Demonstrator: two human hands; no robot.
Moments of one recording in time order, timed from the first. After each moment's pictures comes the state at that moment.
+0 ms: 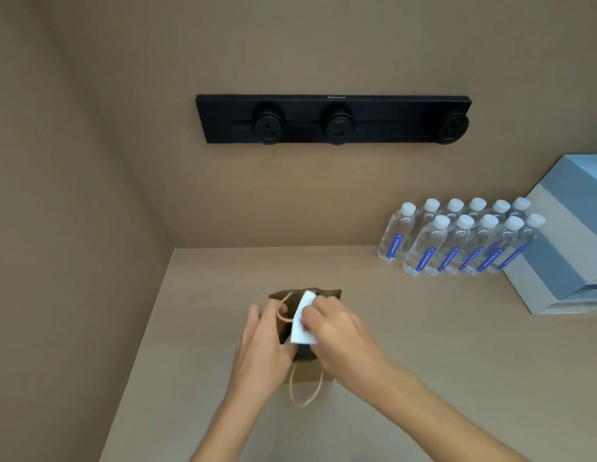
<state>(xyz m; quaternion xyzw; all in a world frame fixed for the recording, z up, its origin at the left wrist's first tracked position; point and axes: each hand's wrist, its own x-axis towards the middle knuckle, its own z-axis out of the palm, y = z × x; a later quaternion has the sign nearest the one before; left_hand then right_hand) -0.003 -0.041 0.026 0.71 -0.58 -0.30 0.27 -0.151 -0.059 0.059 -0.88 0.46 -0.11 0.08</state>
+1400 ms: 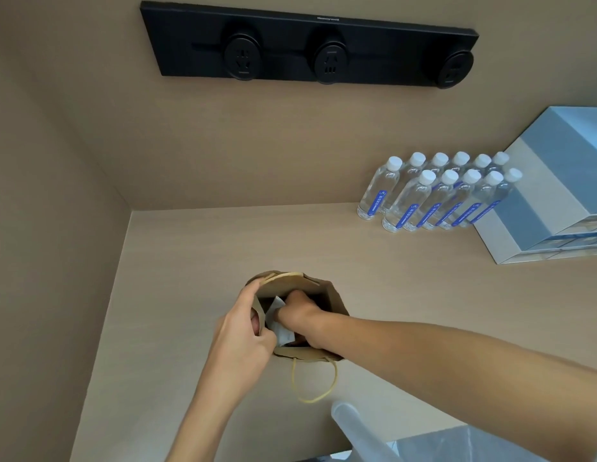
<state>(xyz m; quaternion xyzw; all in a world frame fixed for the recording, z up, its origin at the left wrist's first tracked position) 0.021 -0.027 0.018 0.65 -0.55 -0.42 0.31 -0.093 -0.094 -0.023 -0.44 0.73 0.02 0.52</state>
